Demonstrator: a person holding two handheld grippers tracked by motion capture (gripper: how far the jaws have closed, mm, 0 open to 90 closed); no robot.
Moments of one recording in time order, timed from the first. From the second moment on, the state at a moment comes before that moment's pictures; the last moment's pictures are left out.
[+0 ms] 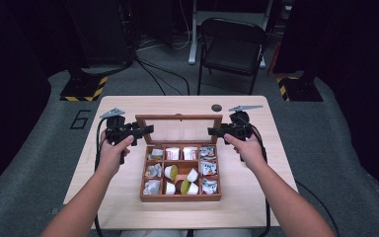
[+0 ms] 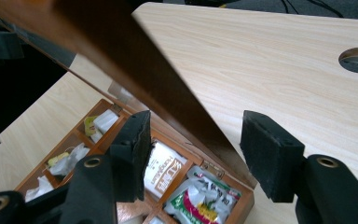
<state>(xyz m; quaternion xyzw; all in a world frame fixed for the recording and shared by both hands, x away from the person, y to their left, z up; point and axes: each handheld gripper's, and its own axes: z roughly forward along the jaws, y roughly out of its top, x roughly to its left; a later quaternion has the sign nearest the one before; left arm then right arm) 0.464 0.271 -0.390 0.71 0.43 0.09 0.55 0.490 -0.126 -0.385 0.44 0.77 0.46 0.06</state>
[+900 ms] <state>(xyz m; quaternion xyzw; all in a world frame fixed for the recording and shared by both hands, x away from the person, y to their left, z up) 0.405 0.273 -0.391 0.74 0.40 0.11 0.53 0.421 -0.137 -0.379 0.39 0.78 0.48 0.08</state>
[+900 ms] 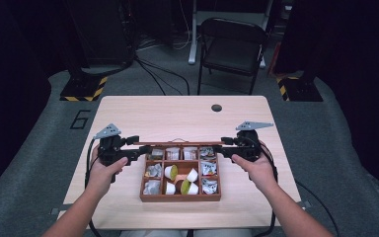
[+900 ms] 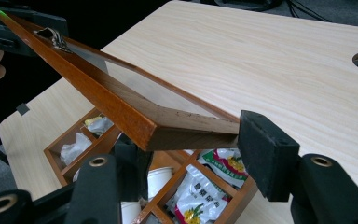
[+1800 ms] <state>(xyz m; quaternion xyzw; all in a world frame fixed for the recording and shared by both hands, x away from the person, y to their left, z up) 0.359 0.273 -0.420 0.74 0.40 0.12 0.52 0.377 -0.141 -0.411 0.39 0.78 0.48 0.09</state>
